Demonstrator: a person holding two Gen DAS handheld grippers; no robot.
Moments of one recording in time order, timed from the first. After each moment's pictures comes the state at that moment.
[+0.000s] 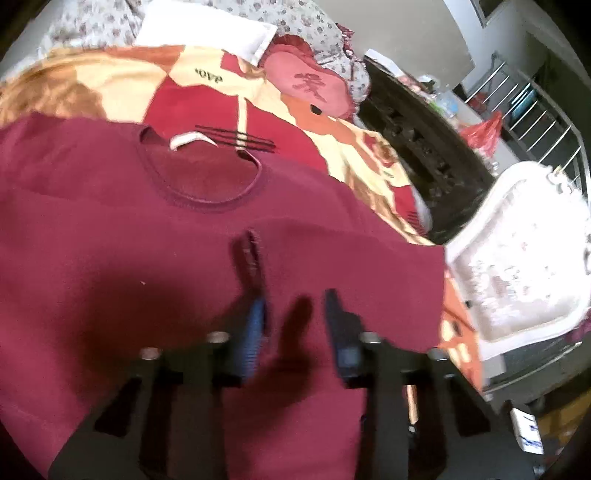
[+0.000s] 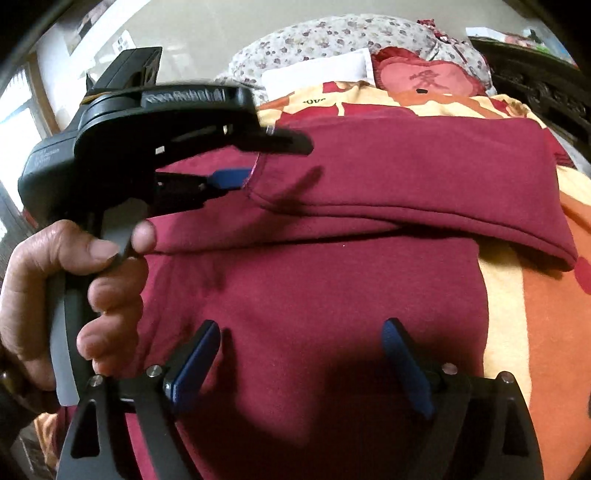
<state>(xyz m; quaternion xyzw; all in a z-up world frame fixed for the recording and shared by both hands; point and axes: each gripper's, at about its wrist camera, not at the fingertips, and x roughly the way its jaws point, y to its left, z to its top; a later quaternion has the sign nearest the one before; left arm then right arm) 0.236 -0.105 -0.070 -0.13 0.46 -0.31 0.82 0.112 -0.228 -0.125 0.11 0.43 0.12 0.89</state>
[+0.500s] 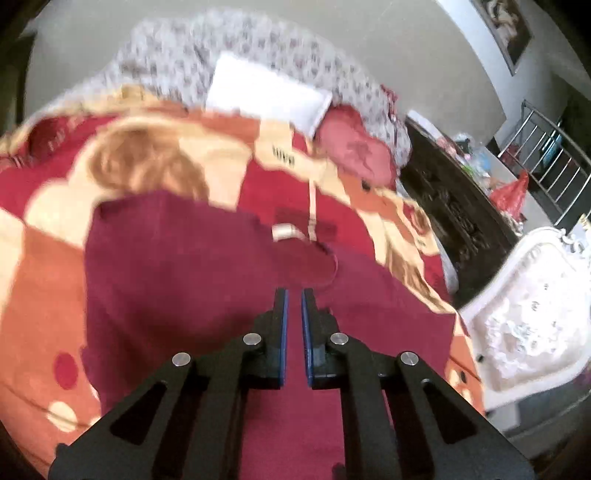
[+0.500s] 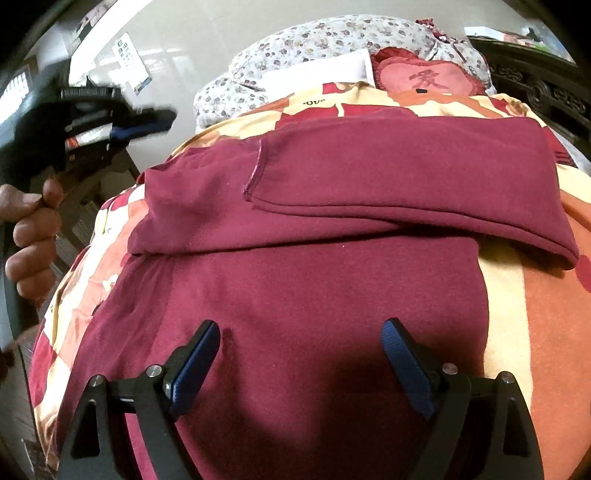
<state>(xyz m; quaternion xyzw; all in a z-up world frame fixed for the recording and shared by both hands) 0.240 -0.005 -0.020 -0.18 0.42 -0.23 0.86 0.113 -0.223 -0.127 0.10 0.43 0.11 0.89</state>
